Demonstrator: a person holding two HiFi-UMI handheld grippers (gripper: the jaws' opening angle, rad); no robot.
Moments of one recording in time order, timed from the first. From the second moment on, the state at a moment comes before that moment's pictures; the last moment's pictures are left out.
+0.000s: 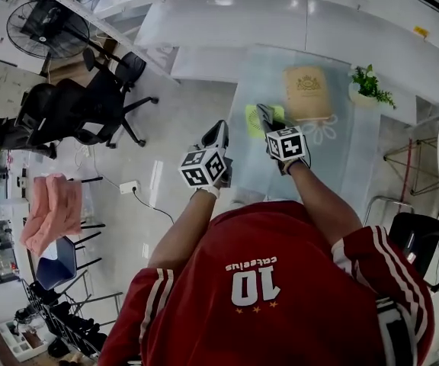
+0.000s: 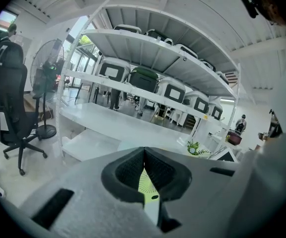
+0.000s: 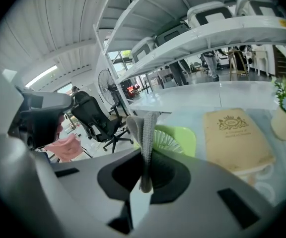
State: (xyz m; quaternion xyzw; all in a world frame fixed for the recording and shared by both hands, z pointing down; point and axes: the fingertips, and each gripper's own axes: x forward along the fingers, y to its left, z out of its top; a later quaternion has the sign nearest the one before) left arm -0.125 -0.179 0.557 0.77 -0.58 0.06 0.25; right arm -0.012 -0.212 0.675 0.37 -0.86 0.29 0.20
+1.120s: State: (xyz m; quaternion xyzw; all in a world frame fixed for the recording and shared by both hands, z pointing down) left arm -0.074 -0.195 0.562 0.80 -0.53 0.08 0.25; right arm 0.038 -0.211 0.675 0.43 -0.83 0.31 0.19
